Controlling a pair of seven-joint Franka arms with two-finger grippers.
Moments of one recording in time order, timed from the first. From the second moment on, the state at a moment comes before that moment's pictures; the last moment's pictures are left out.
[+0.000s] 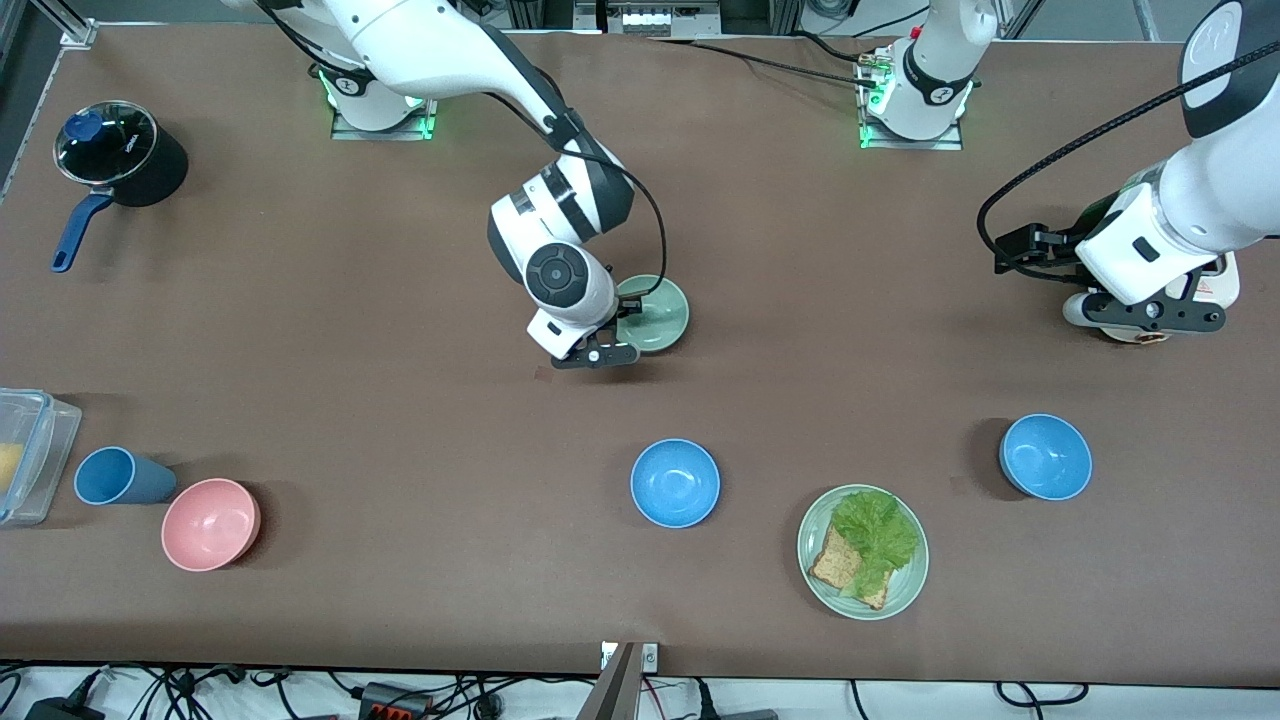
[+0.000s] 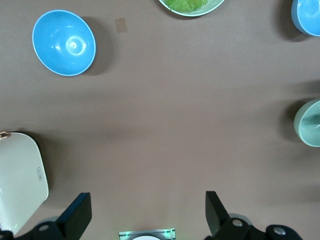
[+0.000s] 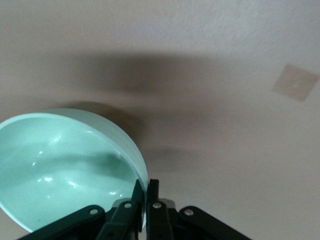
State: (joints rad) left arm -0.04 0.14 -0.07 -1.53 -0.04 1.47 -0.05; right arm 0.73 0.73 -0.02 -1.54 0.29 2.10 0.47
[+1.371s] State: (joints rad) left arm -0.02 0.18 -0.06 -1.51 -0.04 1.40 0.03; right arm 0.62 0.49 -0.44 -1.22 0.16 1.70 0.35
